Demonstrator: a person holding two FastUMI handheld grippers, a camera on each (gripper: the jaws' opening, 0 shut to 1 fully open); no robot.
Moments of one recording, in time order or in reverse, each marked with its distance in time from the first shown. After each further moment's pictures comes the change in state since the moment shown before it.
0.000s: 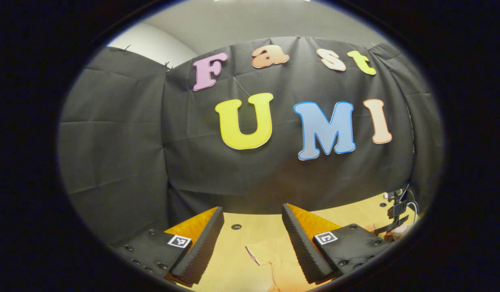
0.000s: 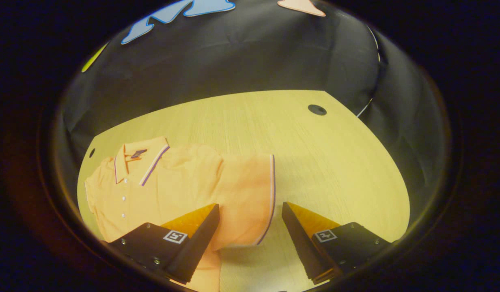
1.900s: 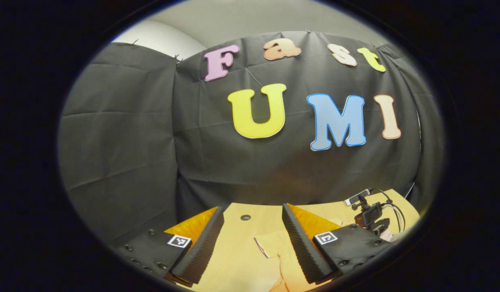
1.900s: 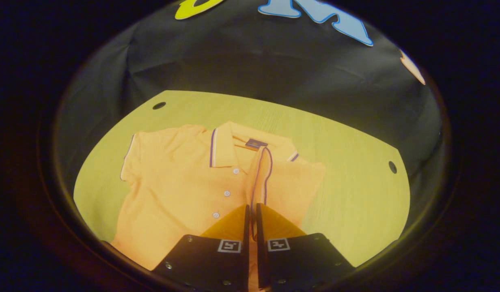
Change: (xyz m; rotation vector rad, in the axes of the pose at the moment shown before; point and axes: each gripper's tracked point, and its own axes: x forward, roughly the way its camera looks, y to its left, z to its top) left arm -0.008 0.041 -0.030 -0.025 0.064 0.073; right arm -0.040 0.202 -0.010 -0.479 -0.053 0.254
